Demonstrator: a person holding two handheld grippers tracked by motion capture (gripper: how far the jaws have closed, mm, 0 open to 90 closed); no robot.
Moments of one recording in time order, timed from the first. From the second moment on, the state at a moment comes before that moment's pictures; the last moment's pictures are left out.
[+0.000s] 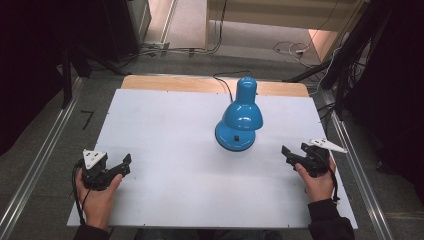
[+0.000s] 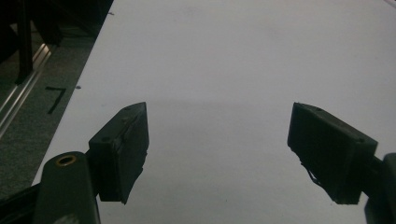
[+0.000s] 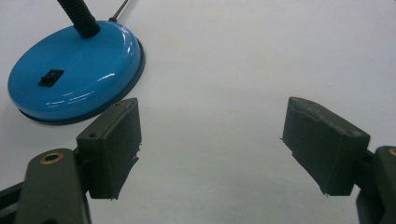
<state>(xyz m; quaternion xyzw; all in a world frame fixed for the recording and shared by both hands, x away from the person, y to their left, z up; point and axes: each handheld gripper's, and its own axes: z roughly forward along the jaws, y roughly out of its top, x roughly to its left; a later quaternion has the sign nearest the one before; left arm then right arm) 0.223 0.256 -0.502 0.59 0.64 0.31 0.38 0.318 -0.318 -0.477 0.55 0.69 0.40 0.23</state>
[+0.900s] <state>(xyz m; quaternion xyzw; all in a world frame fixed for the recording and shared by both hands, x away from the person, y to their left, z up) 0.223 0.256 -0.501 0.59 0.64 0.31 0.38 0.301 -0.338 -0.479 0.56 0.69 0.39 0.24</state>
